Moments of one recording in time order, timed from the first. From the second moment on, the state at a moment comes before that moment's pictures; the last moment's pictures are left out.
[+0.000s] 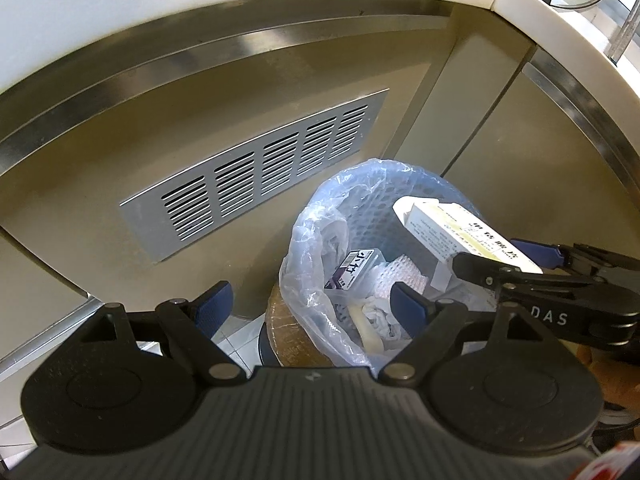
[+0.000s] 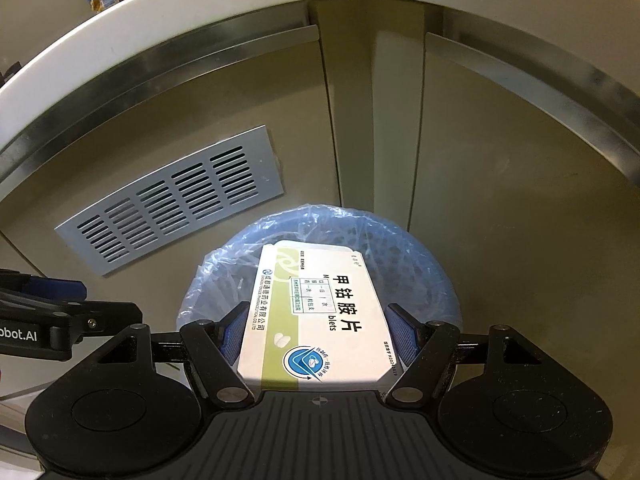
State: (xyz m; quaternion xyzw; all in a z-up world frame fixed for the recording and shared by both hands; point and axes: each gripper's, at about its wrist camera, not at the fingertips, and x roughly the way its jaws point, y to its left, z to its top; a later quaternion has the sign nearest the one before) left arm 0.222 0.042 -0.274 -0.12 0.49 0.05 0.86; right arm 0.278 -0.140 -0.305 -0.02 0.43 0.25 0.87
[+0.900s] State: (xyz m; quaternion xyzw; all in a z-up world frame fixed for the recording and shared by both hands) left arm 0.206 0.031 -0.230 -0.13 0.46 0.05 0.88; right arm 0.246 -0.166 -0.272 -0.02 0.44 0.23 0.87
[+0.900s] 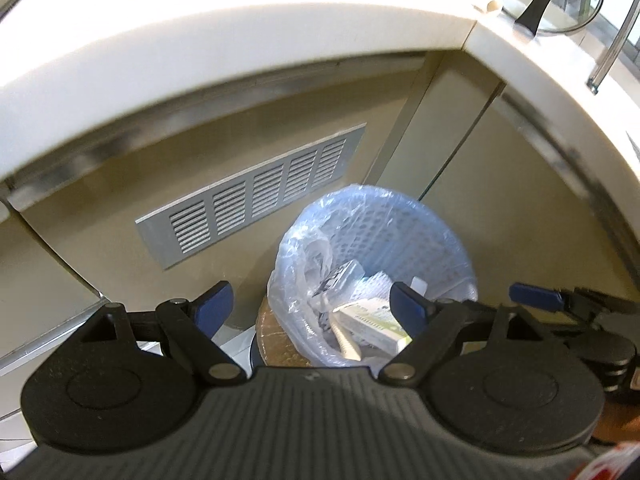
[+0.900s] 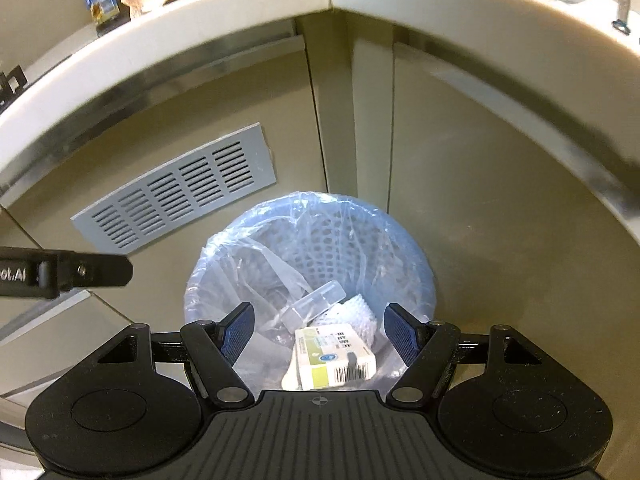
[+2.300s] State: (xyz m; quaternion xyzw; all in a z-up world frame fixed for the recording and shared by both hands) left arm 0.236 0.086 -0.044 -0.09 0.29 0.06 0.95; right arm 0.271 -0.176 -0.082 0.02 0.30 0.19 0.94
